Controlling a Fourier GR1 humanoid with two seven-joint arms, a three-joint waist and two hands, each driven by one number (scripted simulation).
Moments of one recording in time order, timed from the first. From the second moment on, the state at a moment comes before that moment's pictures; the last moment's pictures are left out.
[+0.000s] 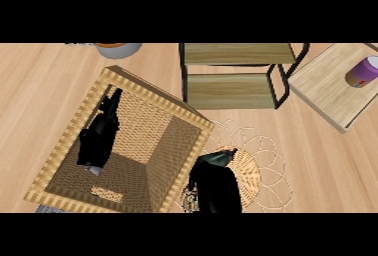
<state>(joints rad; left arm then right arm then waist) -0.22 0.22 -0.26 -1.52 0.07 0.26 0.13 -0.19 -0.03 0.83 -1.64 0.94 0.02 1.00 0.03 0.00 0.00</state>
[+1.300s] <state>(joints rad) -0.23 0.32 -0.18 -1.61 0.25 0.28 0.21 -0.73 -0.04 0.81 -1.72 1.09 -0.25 1.21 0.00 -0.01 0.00</state>
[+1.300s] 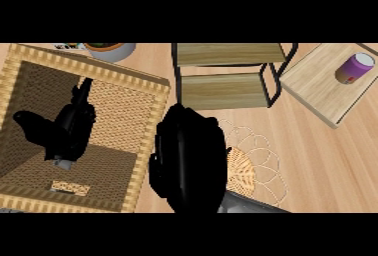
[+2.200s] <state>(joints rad) -0.26 0.28 -0.13 -1.57 0.25 0.24 0.21 -1.04 -0.02 0.51 -1.64 1.21 -0.06 1.20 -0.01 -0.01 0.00</state>
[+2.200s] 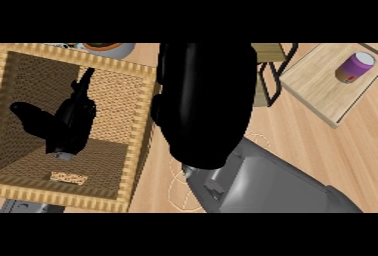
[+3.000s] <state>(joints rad) -0.19 0.27 -0.26 -1.50 0.09 0.24 0.13 -1.25 -0.01 0.25 -1.34 1.34 -0.03 1.08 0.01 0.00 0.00</state>
